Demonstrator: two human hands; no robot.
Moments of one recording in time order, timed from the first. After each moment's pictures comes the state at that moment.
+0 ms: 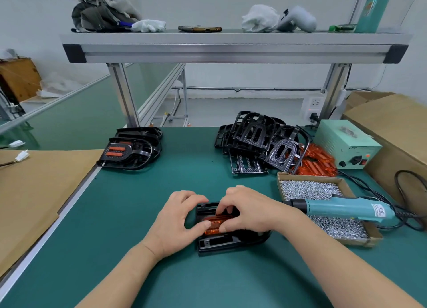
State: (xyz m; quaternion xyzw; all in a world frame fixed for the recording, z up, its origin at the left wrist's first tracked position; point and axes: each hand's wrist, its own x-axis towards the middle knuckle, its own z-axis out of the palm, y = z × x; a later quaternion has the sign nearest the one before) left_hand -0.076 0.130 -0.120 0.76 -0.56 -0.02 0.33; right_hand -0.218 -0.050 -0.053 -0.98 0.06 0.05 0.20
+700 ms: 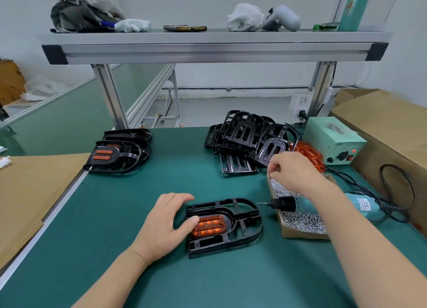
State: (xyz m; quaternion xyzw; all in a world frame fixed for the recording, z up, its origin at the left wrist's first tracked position) left_hand -0.078 0.131 -0.118 0.77 -0.55 0.00 0.34; right_hand -0.257 -0.141 -0.018 -0.93 0.35 -0.06 0.10
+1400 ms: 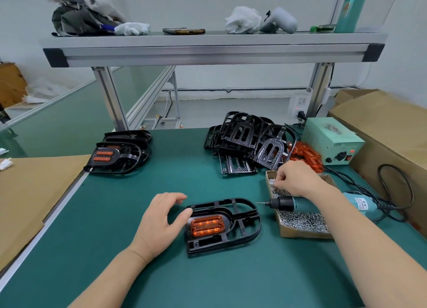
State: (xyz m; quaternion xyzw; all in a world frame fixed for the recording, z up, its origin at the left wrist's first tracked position) left_hand -0.083 0.134 -0.111 0.79 -0.48 0.00 0.38; right_hand -0.265 -0.167 -0.045 -0.93 0.36 0.00 0.10
